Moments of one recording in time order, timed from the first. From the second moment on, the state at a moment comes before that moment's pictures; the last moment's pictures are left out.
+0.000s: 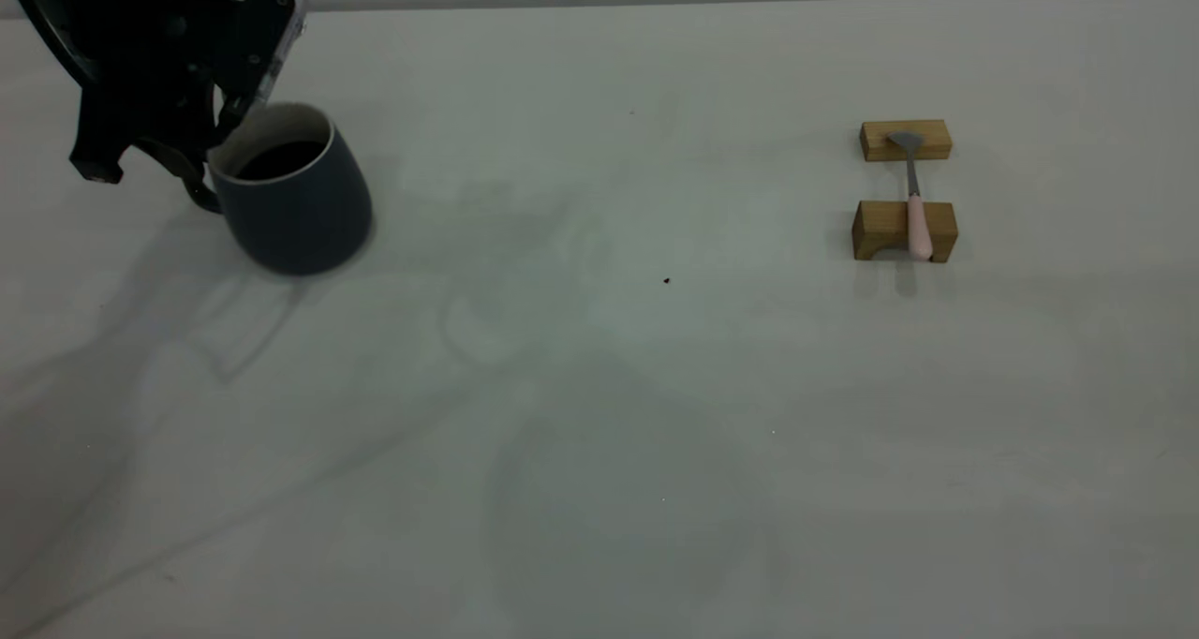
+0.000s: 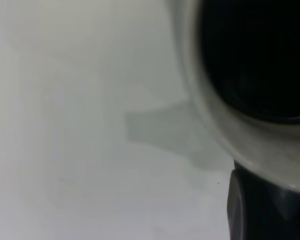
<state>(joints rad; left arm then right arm) -0.08 2.30 -1.40 0.24 0.40 1.43 0.02 0.02 -0.47 0.08 1.14 -0.09</state>
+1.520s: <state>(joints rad) -0.49 2.31 -1.40 0.25 0.30 0.96 0.02 0.02 -0.47 0.08 1.14 -0.09</state>
